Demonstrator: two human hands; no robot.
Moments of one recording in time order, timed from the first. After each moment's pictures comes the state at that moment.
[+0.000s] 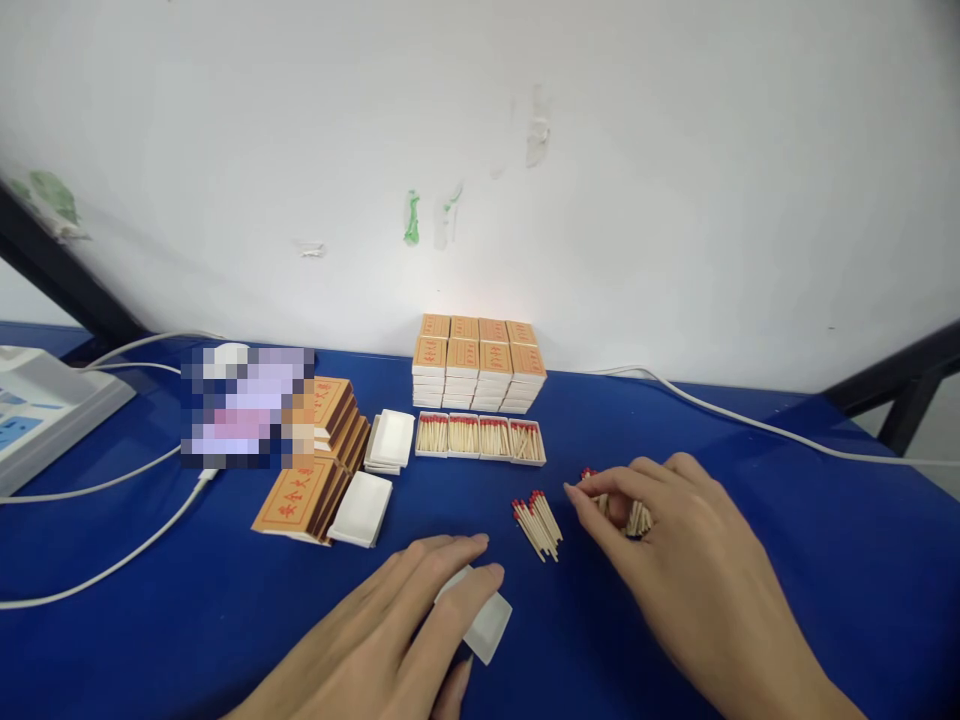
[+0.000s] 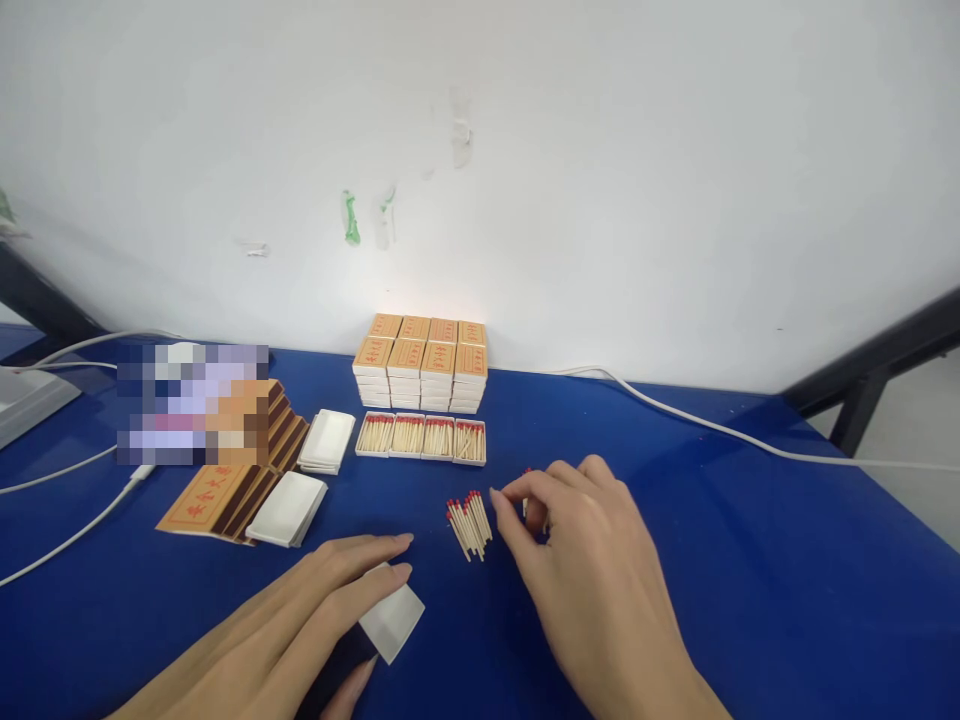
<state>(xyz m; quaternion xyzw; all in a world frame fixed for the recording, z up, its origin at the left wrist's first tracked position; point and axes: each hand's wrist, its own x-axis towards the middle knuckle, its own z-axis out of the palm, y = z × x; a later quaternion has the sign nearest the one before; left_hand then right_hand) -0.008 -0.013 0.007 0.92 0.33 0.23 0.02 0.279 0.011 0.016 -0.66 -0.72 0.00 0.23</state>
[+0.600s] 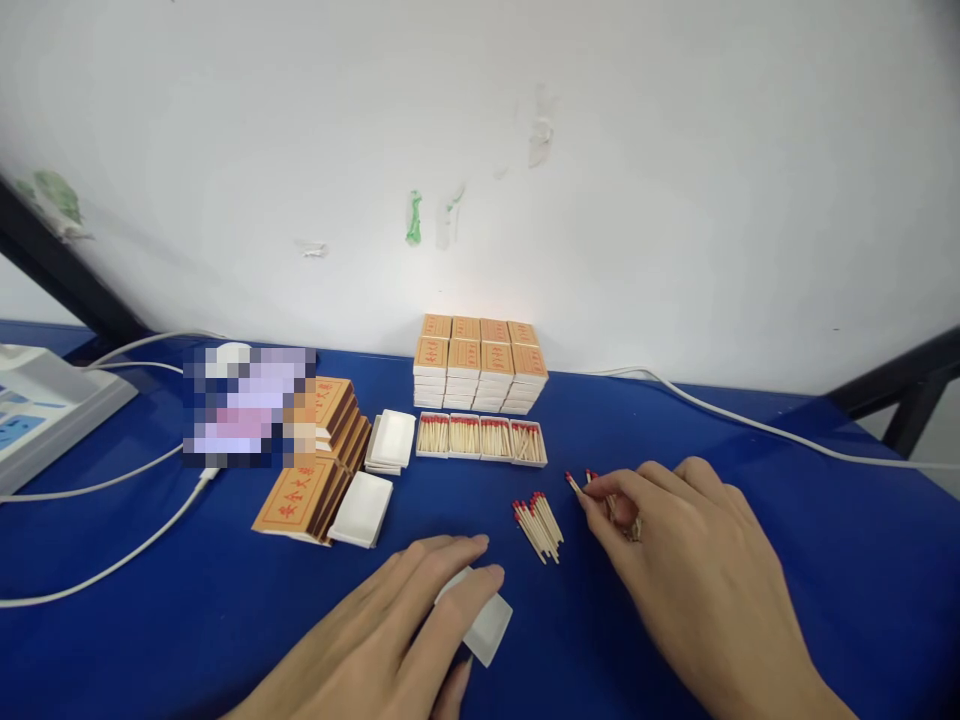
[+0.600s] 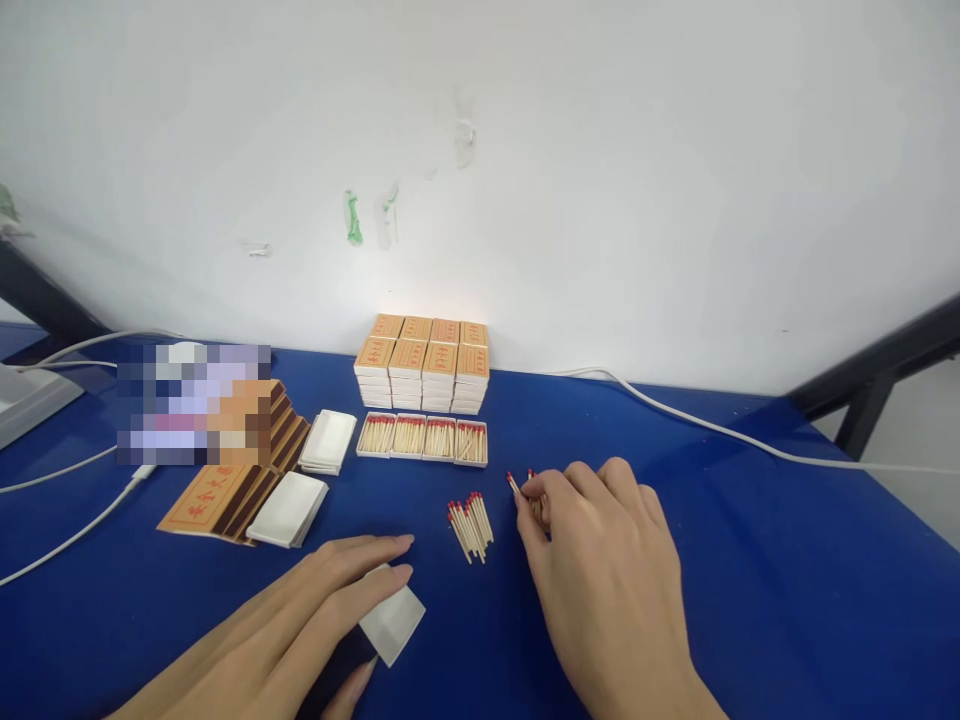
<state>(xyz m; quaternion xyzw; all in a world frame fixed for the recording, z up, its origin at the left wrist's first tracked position) -0.008 -0.013 0.008 0.92 0.33 0.22 0.01 0.283 0.011 0.009 -0.64 -0.73 -0.15 0.20</state>
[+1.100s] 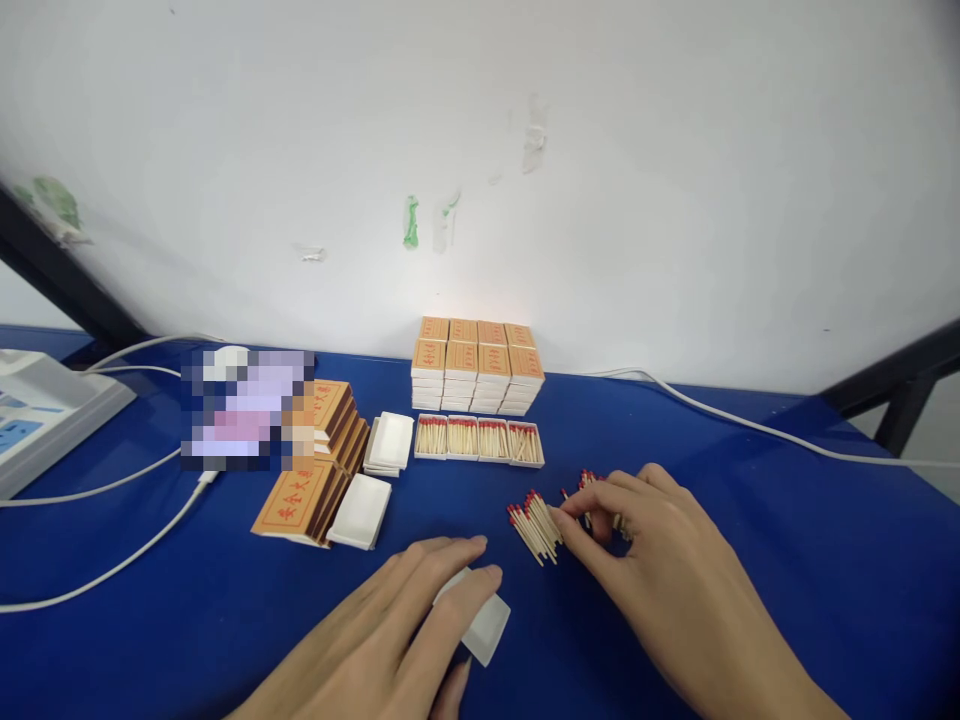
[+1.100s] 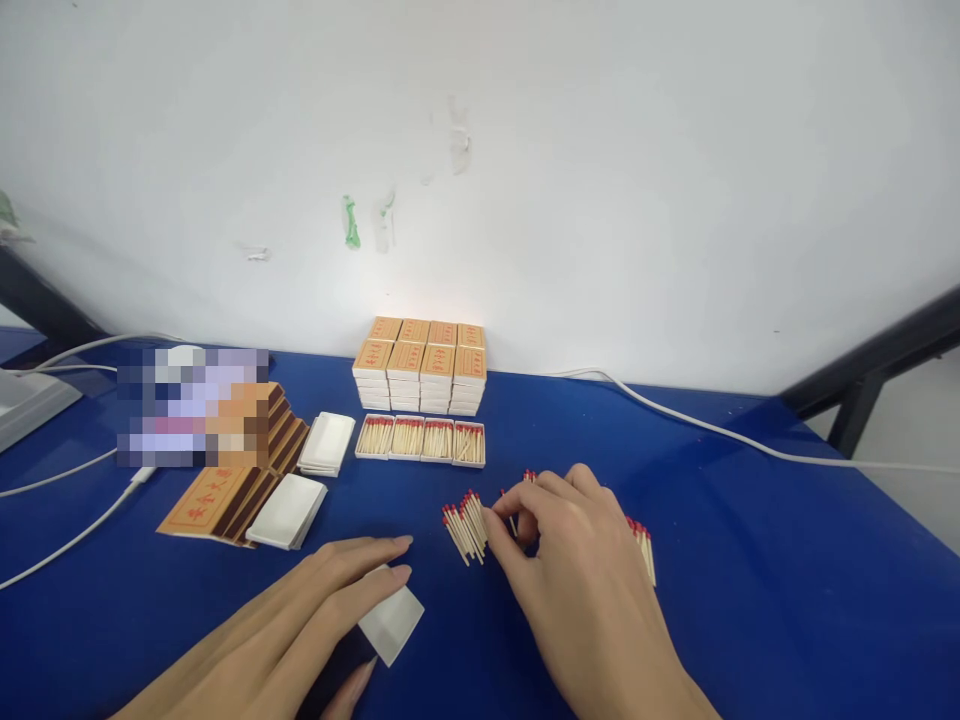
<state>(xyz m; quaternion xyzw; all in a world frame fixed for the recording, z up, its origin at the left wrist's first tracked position) -0.008 -0.010 0.003 0.92 0.32 0.24 -0.01 0.274 0.010 0.015 -0.66 -0.72 0.04 0.23</state>
